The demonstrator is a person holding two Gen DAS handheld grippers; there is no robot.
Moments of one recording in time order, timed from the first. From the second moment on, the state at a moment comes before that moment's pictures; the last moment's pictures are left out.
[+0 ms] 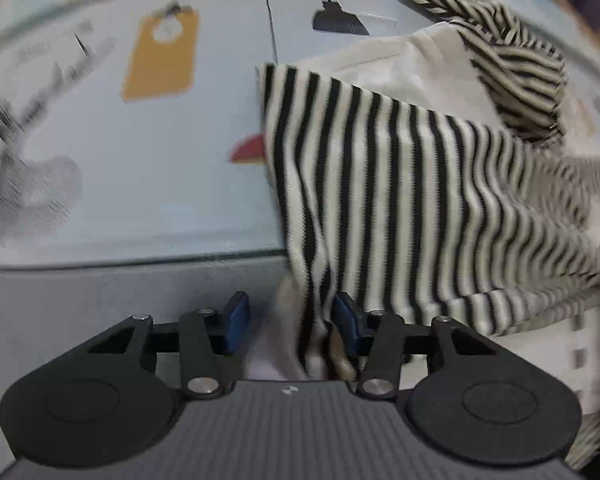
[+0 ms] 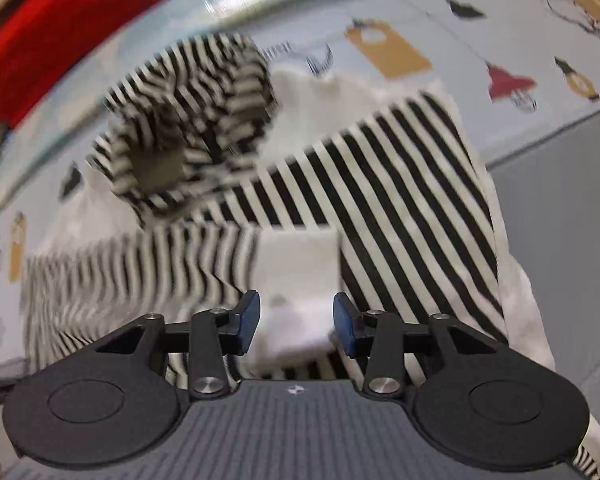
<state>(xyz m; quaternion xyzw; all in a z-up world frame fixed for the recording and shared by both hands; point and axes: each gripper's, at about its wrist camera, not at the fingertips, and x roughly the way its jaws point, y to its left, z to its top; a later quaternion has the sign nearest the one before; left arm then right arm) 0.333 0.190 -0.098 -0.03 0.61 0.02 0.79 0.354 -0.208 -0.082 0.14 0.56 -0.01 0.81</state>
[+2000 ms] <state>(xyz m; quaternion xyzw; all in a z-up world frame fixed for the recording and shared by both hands) 0.341 0.117 -0.012 0.01 0.40 0.04 0.92 0.340 -0.196 -0.013 0.13 0.39 0.03 0.91</state>
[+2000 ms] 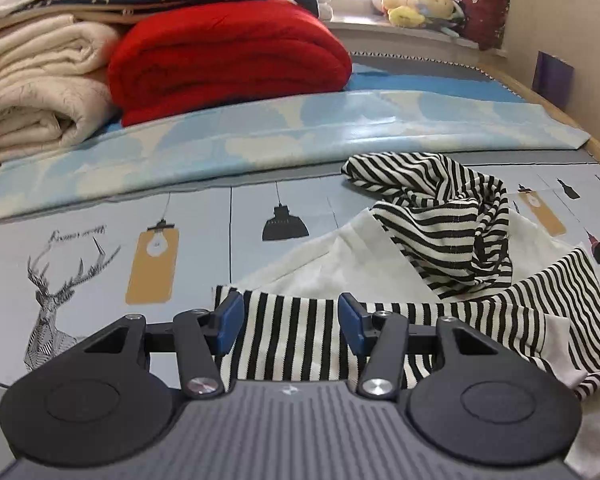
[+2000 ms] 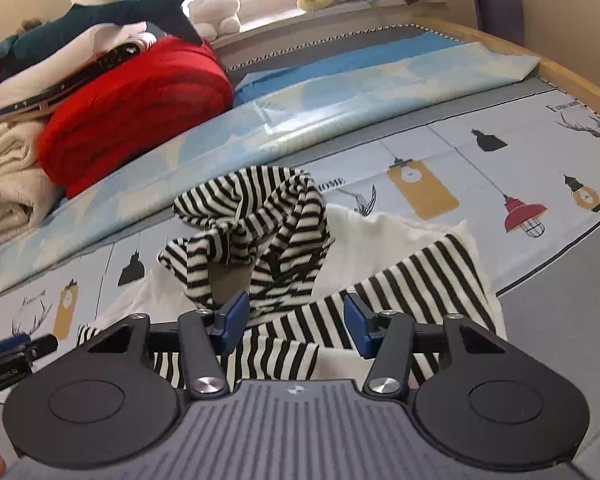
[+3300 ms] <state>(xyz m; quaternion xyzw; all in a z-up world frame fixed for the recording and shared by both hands) 0.604 0.097 -0.102 -0.24 0.51 0.04 0.82 0.351 -0.263 0.024 0.20 0.41 0.04 0.89</state>
